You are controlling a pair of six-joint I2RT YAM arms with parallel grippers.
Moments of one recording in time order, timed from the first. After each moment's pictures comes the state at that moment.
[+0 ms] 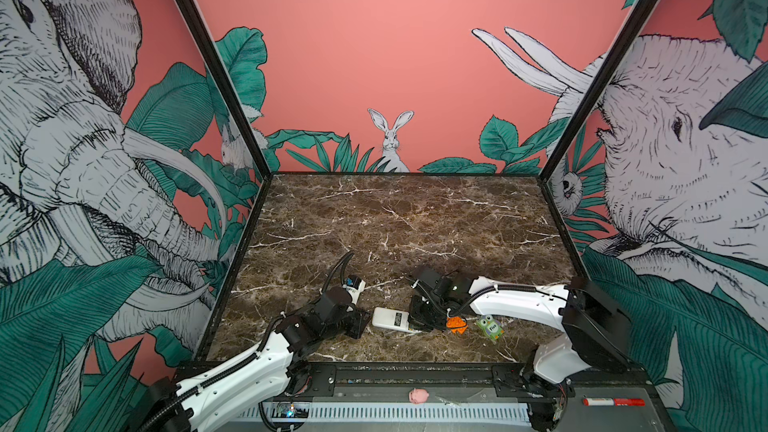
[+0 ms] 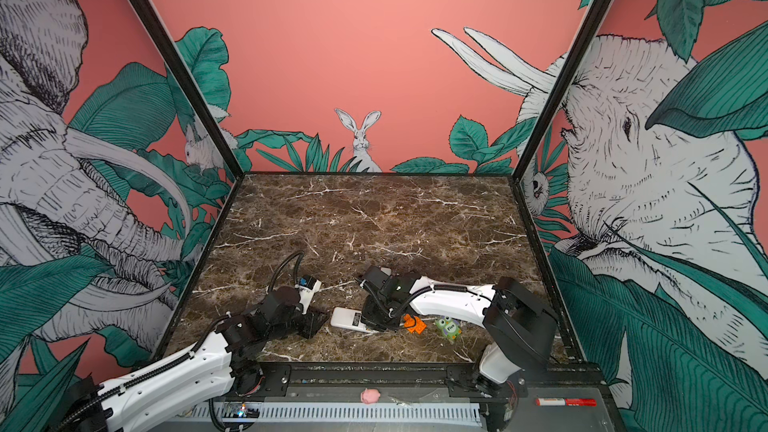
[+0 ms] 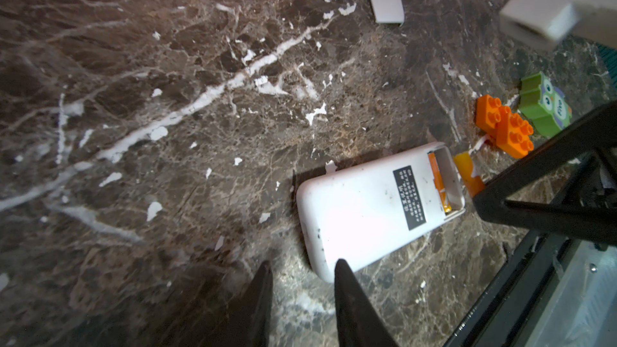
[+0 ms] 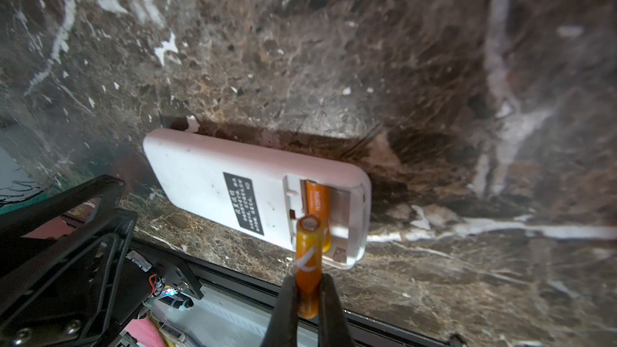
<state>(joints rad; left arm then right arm) -0.82 0.73 0.22 -0.29 0.10 -0.50 1.05 1.56 0.89 -0.52 -0.29 1.28</state>
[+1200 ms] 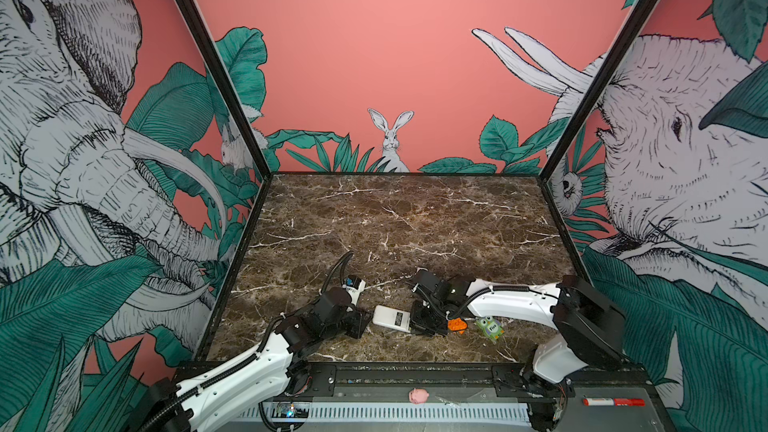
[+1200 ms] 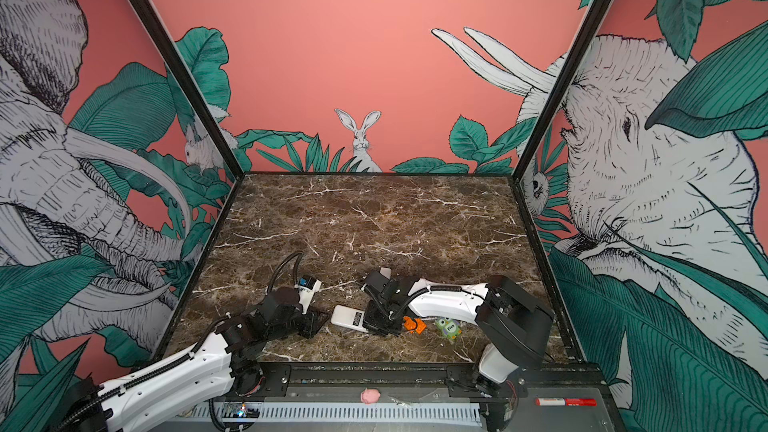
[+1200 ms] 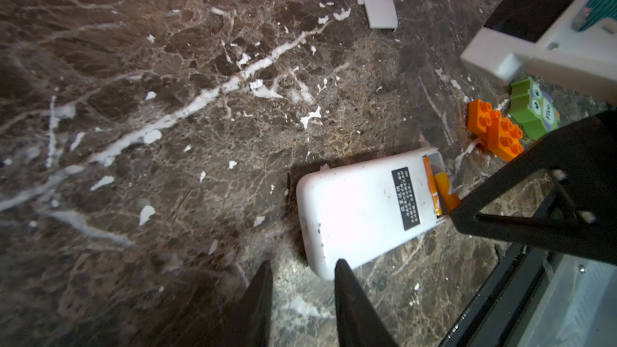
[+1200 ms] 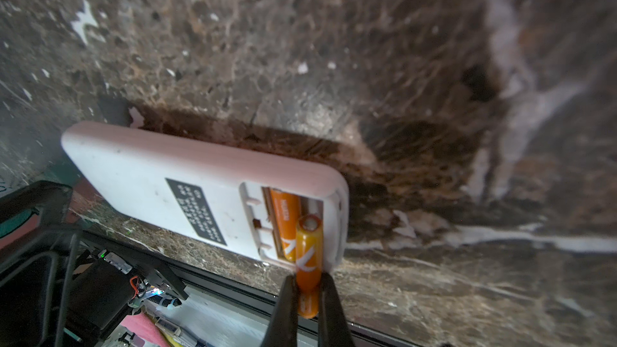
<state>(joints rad) -0.82 0.72 0.21 -0.28 0.12 -0.51 1.05 1.58 0.84 -0.50 -0.33 1.29</state>
